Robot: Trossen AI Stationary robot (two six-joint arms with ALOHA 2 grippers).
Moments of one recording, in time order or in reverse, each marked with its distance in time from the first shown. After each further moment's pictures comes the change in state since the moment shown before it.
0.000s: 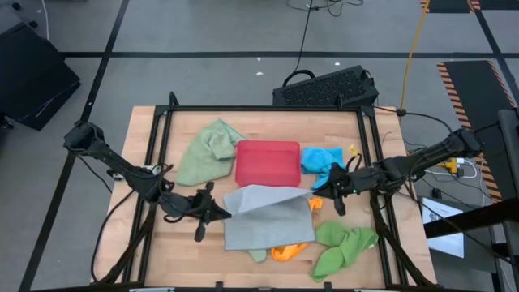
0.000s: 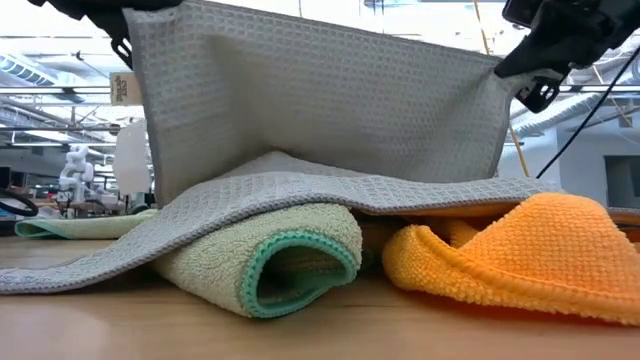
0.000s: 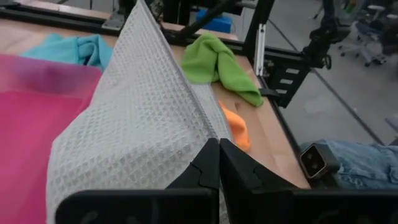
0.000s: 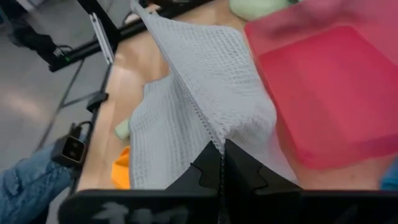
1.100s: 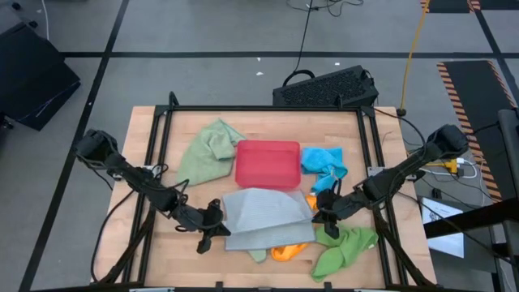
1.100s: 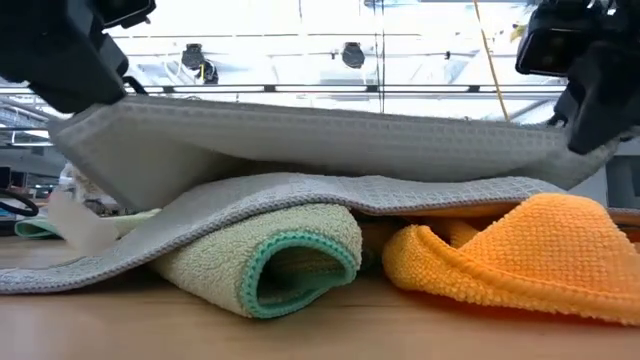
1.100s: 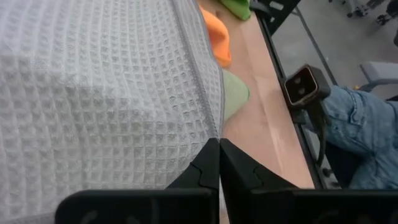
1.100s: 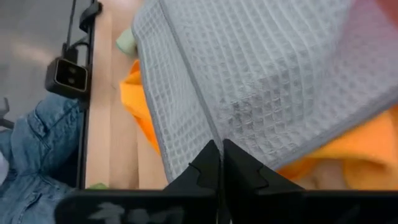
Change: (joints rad) left arm -0.018 0.240 0.000 0.004 0.207 -0.216; right arm 0.194 0.410 0.000 0.153 -0.103 0.288
